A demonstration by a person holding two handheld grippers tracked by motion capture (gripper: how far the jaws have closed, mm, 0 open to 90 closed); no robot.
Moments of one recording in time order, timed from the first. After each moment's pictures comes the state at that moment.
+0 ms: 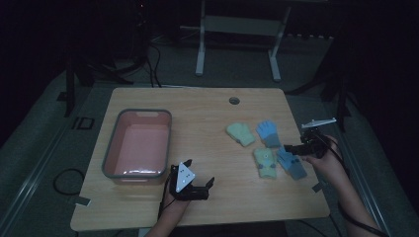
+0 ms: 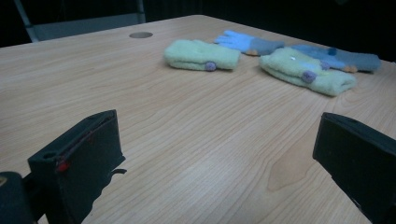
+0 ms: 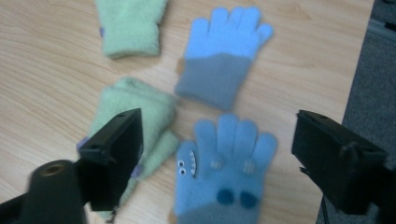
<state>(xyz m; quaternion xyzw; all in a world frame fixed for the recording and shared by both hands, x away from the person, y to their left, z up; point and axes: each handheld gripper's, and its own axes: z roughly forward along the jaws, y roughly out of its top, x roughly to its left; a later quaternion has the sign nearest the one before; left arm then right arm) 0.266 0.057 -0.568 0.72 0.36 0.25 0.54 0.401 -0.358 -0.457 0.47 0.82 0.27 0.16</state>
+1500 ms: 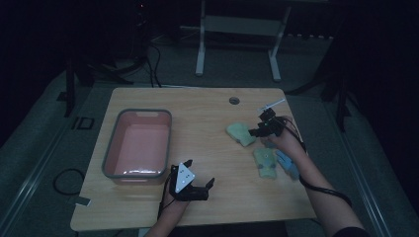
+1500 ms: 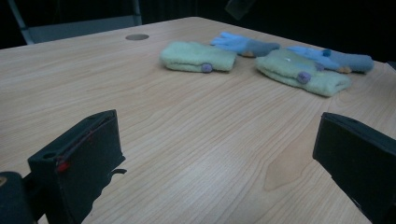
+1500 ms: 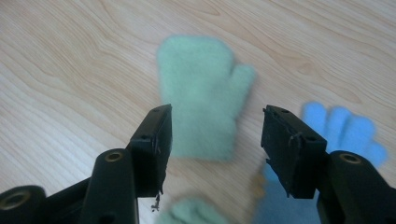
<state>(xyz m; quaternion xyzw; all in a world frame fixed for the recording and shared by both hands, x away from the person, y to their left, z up) 0.266 0.058 -0.569 0.72 0.36 0.25 0.54 0.473 -0.243 -0.470 0.39 0.88 0.26 0.13</state>
